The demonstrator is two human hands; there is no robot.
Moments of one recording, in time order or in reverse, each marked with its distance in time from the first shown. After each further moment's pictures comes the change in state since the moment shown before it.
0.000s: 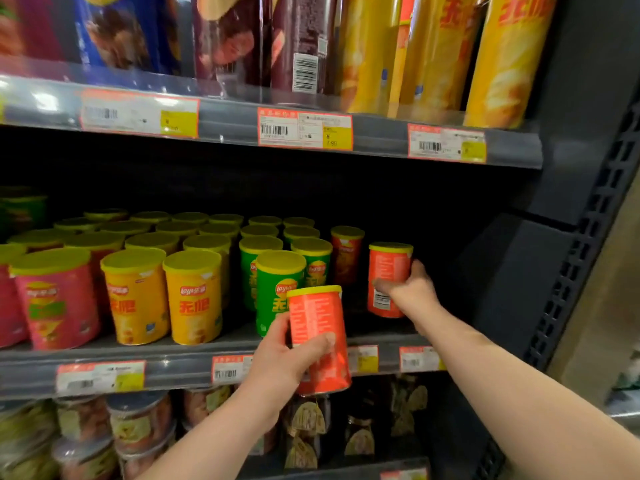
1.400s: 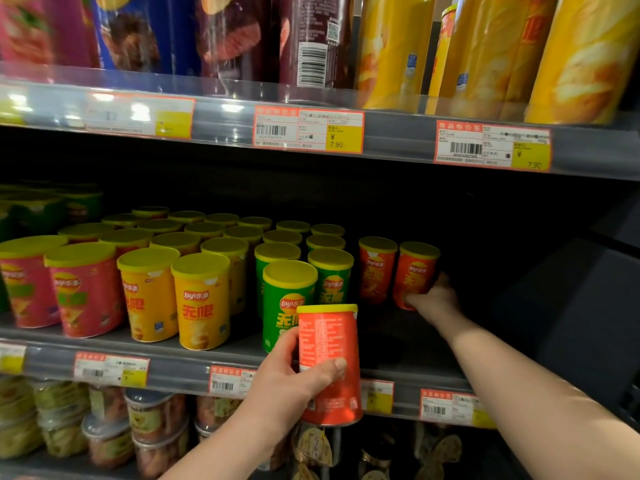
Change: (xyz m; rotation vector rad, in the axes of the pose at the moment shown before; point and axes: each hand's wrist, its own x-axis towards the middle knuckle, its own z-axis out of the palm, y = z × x) left_hand 0.015 0.000 0.020 0.006 0.156 0.035; right_hand 0.093 0.025 0.029 -0.073 -0.126 0.039
